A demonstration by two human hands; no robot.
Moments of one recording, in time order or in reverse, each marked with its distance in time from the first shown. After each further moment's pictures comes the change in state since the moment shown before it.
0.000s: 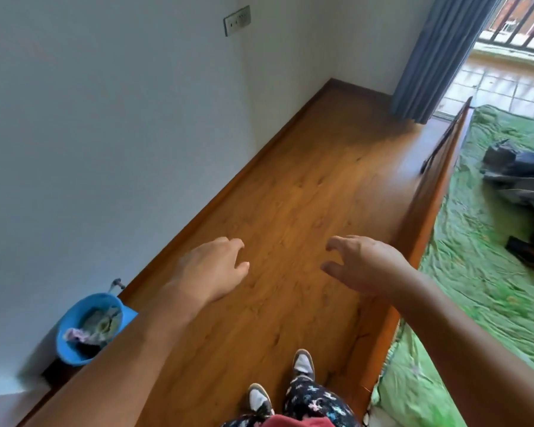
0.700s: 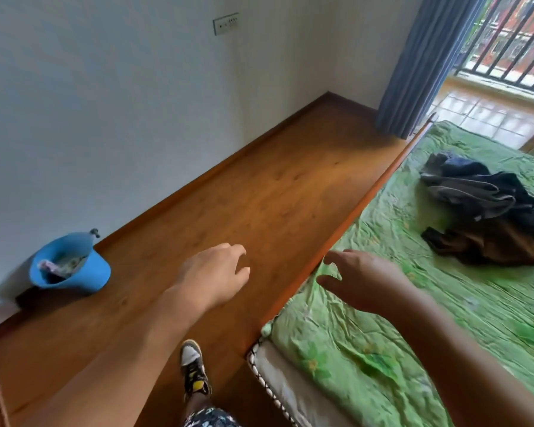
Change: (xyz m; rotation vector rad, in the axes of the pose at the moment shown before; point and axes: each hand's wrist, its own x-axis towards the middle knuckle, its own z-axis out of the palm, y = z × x) left_hand -0.172 0.336 0.122 -0.074 0.063 -0.130; right_hand -0.275 0.261 0.041 -0.112 0.007 -0.127
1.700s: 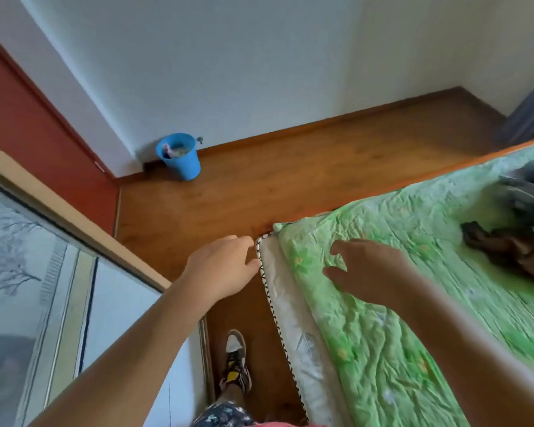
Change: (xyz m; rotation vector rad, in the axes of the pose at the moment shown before) left_hand -0.324 0.256 0.128 -0.132 0.020 -0.510; right_hand -0.267 0.132 0.069 -0.163 -0.112 -0.446
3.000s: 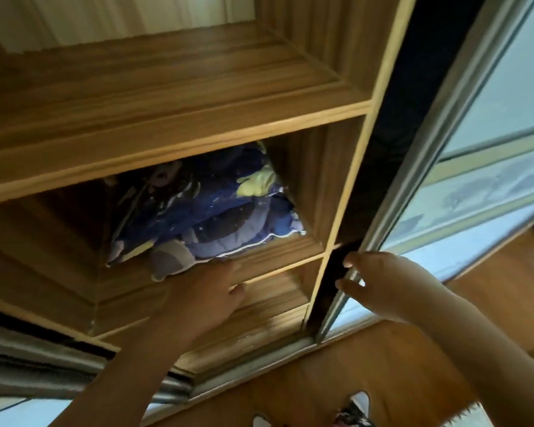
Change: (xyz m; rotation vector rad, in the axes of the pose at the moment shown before) left_hand -0.790 0.073 0.273 -0.476 0.310 -1.409; right_hand -0.467 -0.318 0.195 -0.534 -0.153 -1.385
